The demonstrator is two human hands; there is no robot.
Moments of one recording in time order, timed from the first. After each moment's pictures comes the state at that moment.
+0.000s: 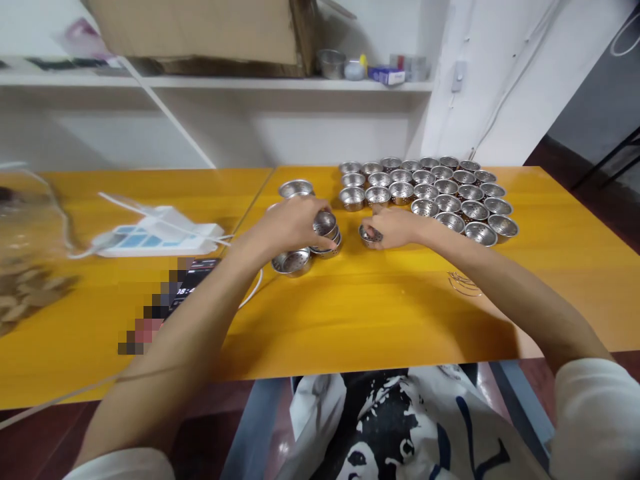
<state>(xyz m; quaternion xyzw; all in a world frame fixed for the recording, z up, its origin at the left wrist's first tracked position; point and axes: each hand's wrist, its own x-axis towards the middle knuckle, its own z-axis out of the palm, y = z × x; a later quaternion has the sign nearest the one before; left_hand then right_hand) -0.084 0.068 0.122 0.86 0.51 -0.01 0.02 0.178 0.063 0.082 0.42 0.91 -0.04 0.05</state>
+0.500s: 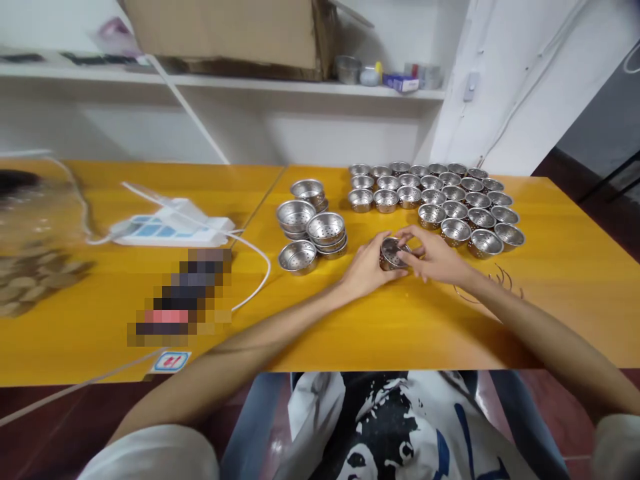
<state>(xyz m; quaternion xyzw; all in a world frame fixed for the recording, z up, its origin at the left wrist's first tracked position) 0.010 0.001 0.006 0.82 0.38 0.32 0.28 0.228 -0.018 0.045 0.48 0.81 -0.25 -0.23</state>
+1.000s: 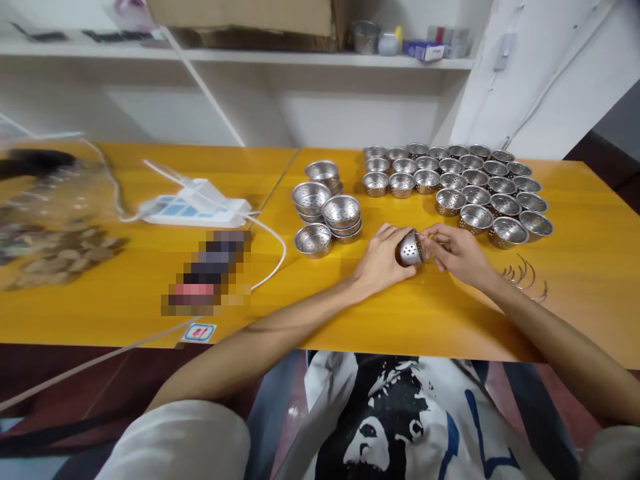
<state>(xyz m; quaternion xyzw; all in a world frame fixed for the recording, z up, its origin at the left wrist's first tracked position) 0.010 -0.010 0.006 0.83 0.38 0.35 0.21 0.230 -0.041 0.030 0.49 0.72 -0.34 -0.36</state>
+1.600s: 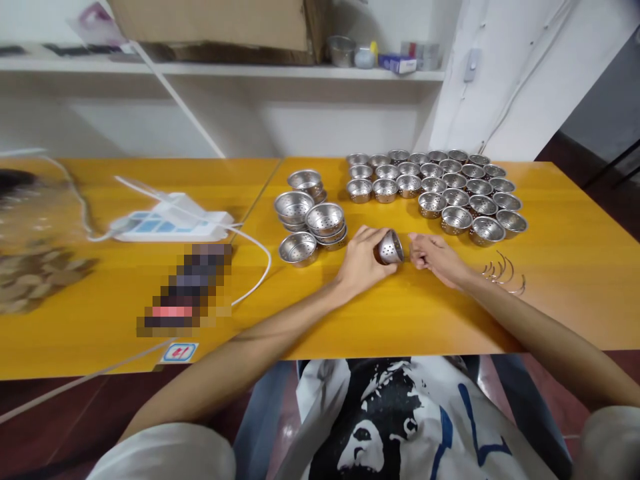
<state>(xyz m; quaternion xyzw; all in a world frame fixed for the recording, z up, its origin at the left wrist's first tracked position) 0.005 -0.008 0.007 0.83 0.40 0.35 0.16 0.211 -0.037 0.027 0.46 0.55 -0.54 -0.44</state>
